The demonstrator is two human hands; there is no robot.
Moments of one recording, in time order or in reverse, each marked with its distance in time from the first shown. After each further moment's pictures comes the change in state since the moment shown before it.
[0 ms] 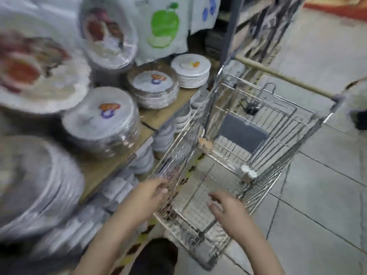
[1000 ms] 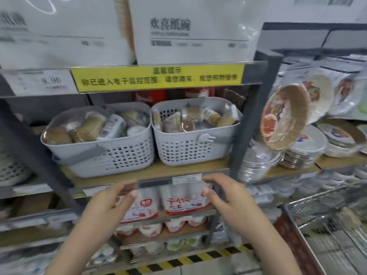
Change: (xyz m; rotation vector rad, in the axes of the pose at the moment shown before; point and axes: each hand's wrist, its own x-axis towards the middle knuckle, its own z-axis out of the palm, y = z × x) left_hand -0.575 -0.161 -0.155 -0.297 0.910 -0.537; right_hand -0.260 -0.395 0.156 0.073 -0.209 -0.953
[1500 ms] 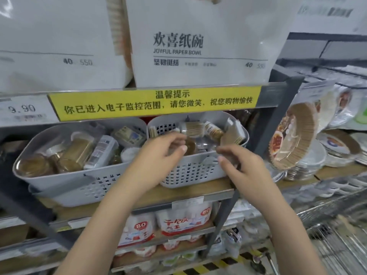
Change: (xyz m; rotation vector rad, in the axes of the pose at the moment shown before) left_hand 0.136 0.098 0.013 0.053 -0.133 0.372; right_hand 0.096 -0.011 -0.044 0.017 0.219 0.001
